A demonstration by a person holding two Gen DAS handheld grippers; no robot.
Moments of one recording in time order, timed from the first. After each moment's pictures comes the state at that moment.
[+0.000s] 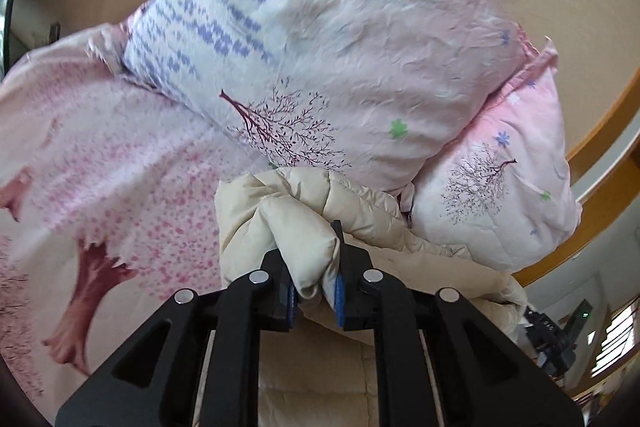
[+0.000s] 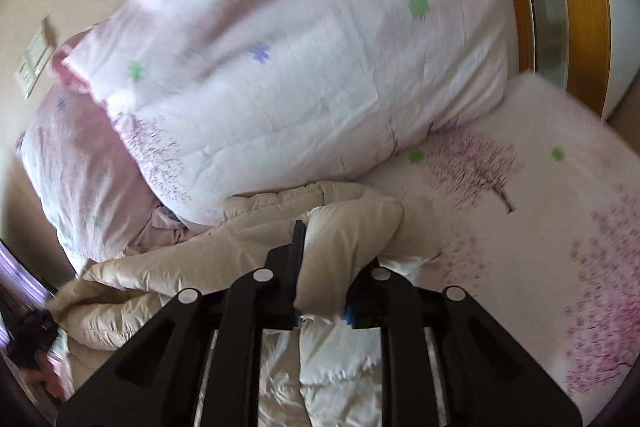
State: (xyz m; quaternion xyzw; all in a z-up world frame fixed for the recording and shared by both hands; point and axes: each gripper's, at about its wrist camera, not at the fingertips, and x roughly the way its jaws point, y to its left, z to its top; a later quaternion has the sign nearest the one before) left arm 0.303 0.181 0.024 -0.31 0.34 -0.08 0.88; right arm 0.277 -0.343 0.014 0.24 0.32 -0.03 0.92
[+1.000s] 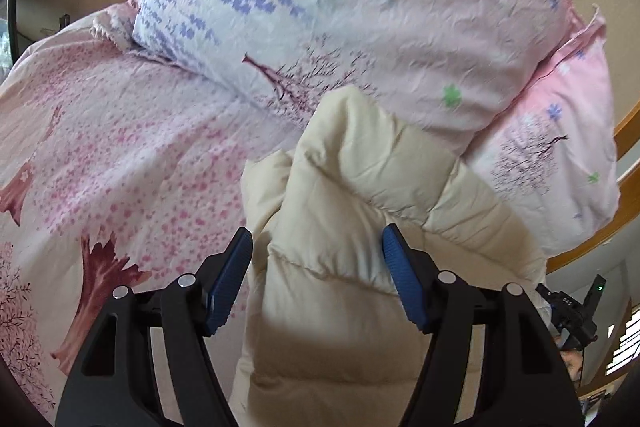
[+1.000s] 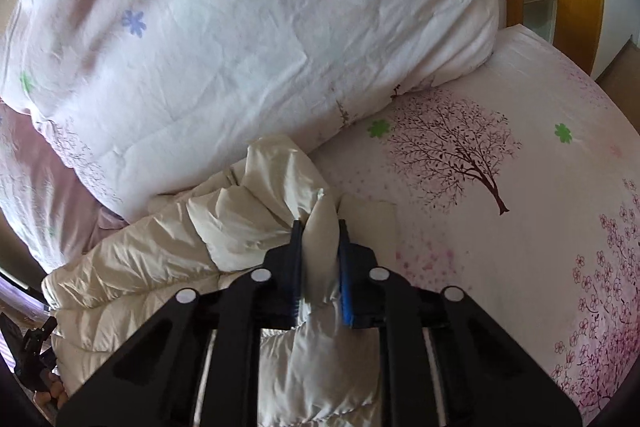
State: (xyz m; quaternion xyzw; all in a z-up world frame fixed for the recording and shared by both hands) left arm 0.327 0.175 -0.006 -0.27 0.41 -0.03 0.87; right arm 0.328 -0.377 -0.027 0.24 0.41 -0.07 0.88
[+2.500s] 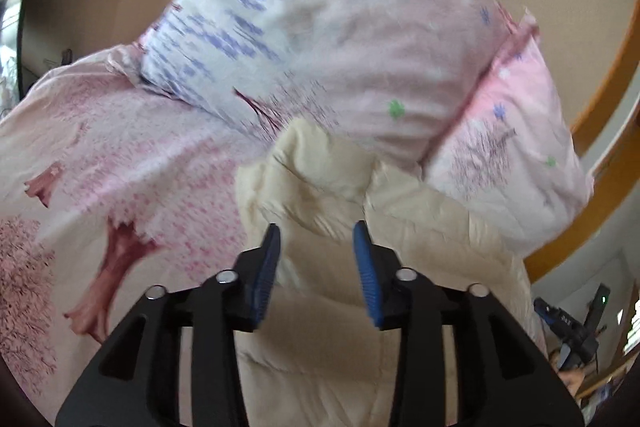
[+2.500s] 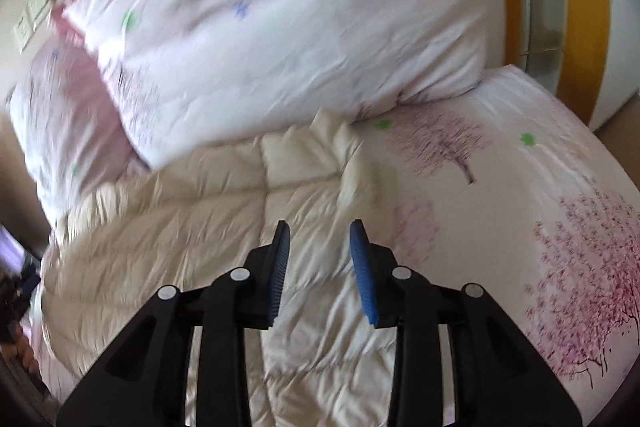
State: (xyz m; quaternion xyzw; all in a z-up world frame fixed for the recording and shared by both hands) left arm 0.264 0.156 0.020 -0.25 0.33 -0.06 0.91; right arm 0.235 -0.328 -0.003 0.17 0.36 -0.04 0.92
